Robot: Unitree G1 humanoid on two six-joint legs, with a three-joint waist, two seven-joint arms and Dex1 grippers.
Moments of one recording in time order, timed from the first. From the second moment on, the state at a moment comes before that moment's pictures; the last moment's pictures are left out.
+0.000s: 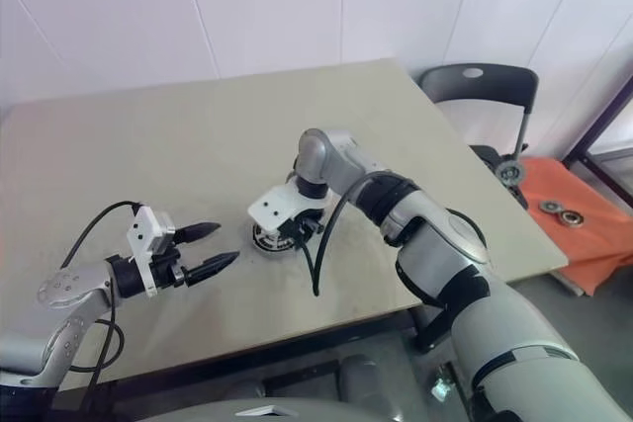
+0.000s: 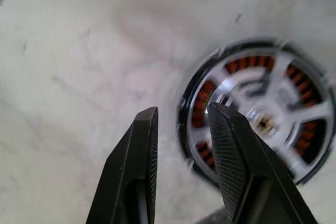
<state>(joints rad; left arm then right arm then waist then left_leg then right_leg) 0.12 0.65 0.13 -0.35 -0.47 0.40 -0.86 -1.18 -0.23 0.80 0.67 -0.16 -0.08 1.61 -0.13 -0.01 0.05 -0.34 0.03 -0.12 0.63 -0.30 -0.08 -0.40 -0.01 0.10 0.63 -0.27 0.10</state>
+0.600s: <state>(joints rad) 0.12 0.66 0.14 -0.33 -0.47 0.41 -0.88 -1.15 -0.22 0.73 0.70 -0.24 -0.13 1.44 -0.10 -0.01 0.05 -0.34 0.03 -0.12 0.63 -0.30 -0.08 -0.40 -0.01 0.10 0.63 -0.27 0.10</state>
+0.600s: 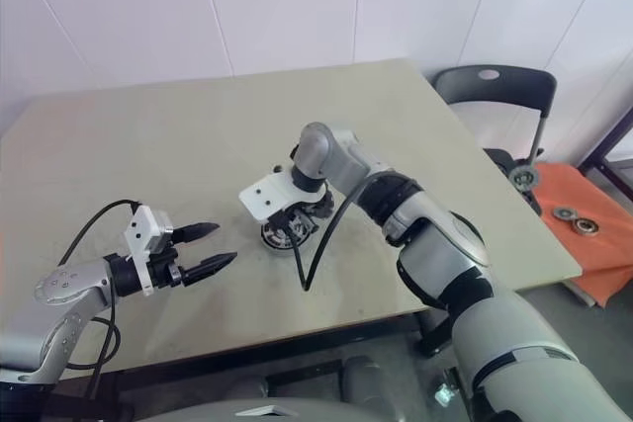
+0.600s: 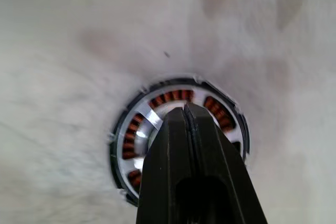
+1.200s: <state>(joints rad) 0.12 0.66 0.14 -0.33 -0.47 0.41 -0.88 -1.19 -0.17 0.70 0.95 -0.36 -0.30 1.26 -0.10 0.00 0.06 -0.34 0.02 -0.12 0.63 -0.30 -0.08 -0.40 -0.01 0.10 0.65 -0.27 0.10</state>
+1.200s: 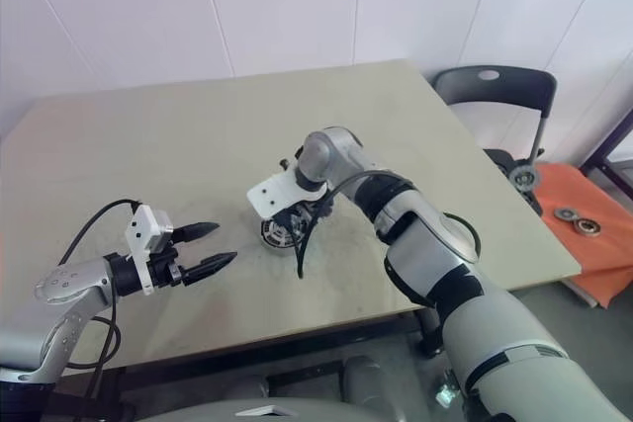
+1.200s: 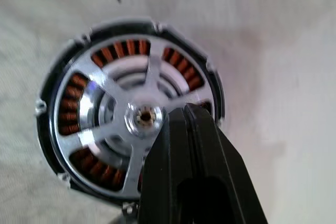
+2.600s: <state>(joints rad) 0.11 0.66 0.14 -0.33 -0.47 0.41 -0.88 -1.18 -0.20 0.61 0.90 -0.35 -0.35 1.43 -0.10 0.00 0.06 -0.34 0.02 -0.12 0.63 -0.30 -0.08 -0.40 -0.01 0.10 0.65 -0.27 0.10</state>
